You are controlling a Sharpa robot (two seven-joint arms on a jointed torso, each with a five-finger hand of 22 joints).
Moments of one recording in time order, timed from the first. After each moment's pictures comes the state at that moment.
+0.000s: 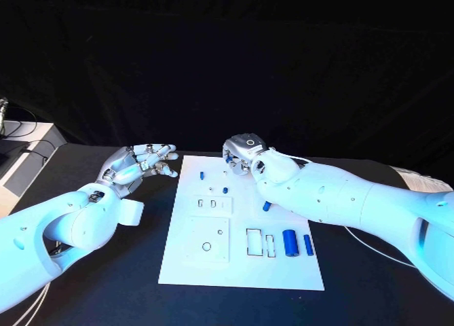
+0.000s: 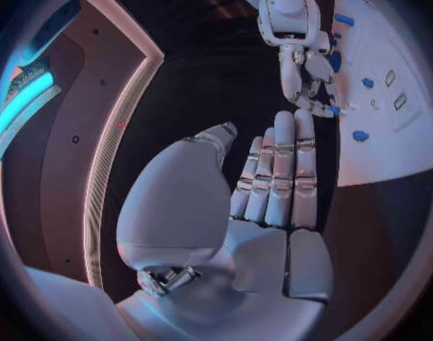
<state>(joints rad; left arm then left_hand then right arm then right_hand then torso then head) 1.02 -0.92 0.27 1.57 -0.20 -0.22 0.35 1.40 -0.15 0.35 0.28 0.18 0.90 0.21 0.21 0.16 1.15 0.13 0.07 0.07 1.14 0.06 0.63 0.57 0.18 1.02 0.16 0.61 0.28 1.30 -0.33 -0.11 0.90 -1.74 -0.52 -0.13 1.35 -0.18 0.66 -0.03 0.17 1.08 0.14 0.26 0.35 1.23 0.11 0.06 0.08 1.46 -0.02 1.35 1.04 0.08 1.43 0.09 1.36 1.26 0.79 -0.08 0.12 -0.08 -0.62</state>
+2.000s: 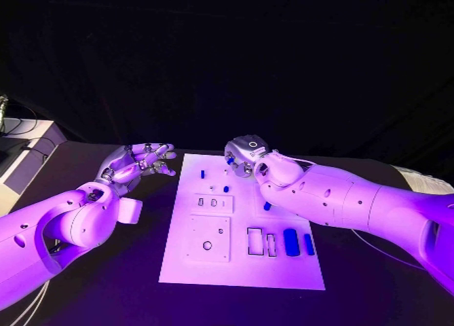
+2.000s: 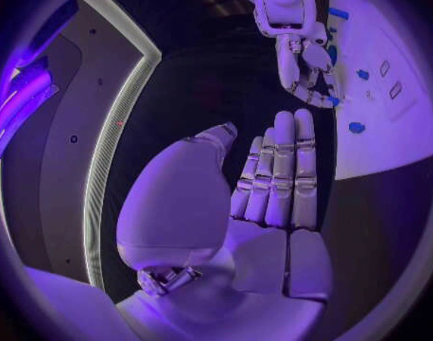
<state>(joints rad) 1.02 -0.92 0.27 1.55 -0.20 -0.22 0.35 1.40 -0.15 0.35 0.28 0.18 0.90 0.21 0.21 0.16 1.15 0.13 0.07 0.07 1.14 0.06 0.63 0.57 0.18 1.02 0.16 0.61 0.29 1.29 -0.37 -0.11 0.96 -1.76 -0.53 -0.15 1.35 -0.18 0.67 -0.04 0.16 1.08 0.14 0.26 0.36 1.23 0.11 0.06 0.08 1.46 -0.02 1.35 1.04 0.08 1.43 0.09 1.36 1.27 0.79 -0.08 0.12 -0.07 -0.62</state>
